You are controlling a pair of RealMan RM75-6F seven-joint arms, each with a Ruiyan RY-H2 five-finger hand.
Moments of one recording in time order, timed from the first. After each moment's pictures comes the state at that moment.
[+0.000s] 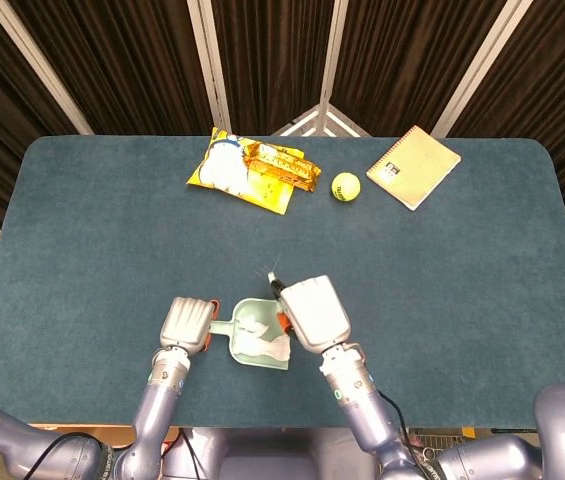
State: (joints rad) left arm -0.76 -1.79 -0.15 -1.80 0.62 1.41 1.08; right arm 0.81 -1.66 0.24 -2.06 -0.94 1.44 -1.02
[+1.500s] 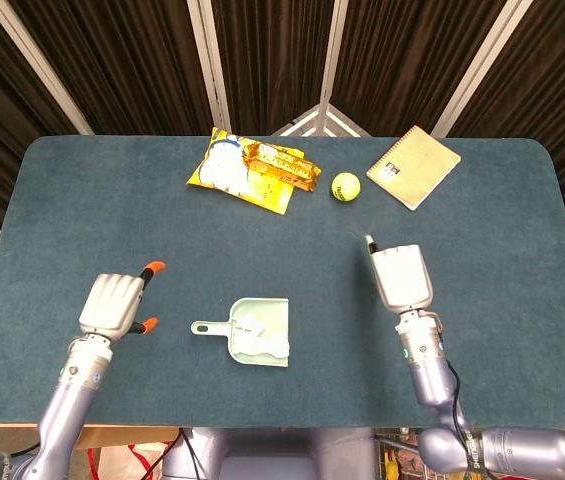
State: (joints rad) left arm -0.61 -1.32 -0.07 -2.05 0.93 1.38 0.73; right arm 0.71 -1.48 0.16 -1.77 -0.97 1.44 -1.04
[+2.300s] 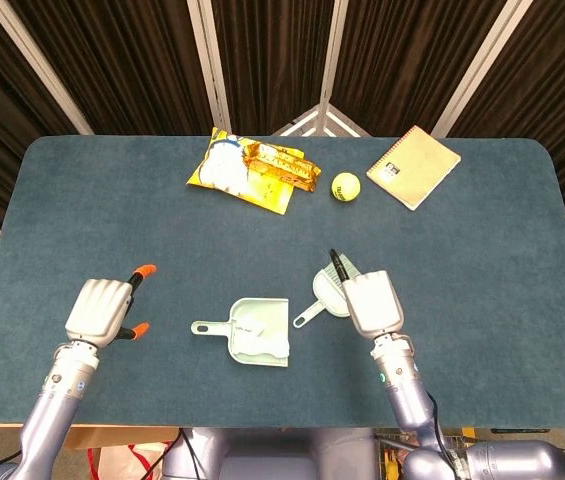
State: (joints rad) left arm -0.55 -1.26 -0.05 -2.07 1.03 1.37 0.65; right arm 0.69 -1.57 0.13 -1.87 -0.99 1.42 -1.05
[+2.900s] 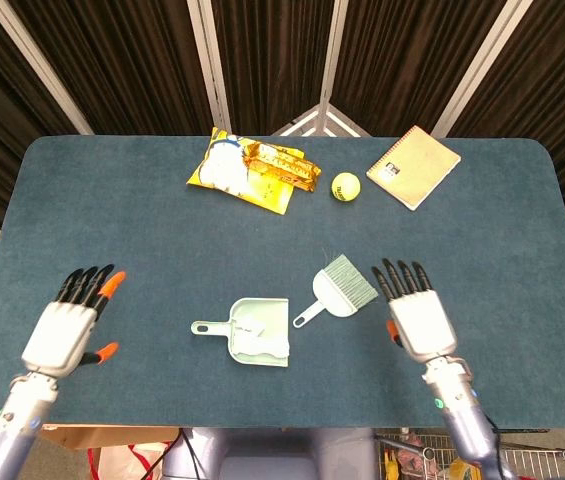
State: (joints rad) left arm -0.37 -1.14 0.13 -1.99 1.40 1.48 0.46; right arm 0.52 -1.30 -0.05 -1.95 -1.20 1.44 -0.73
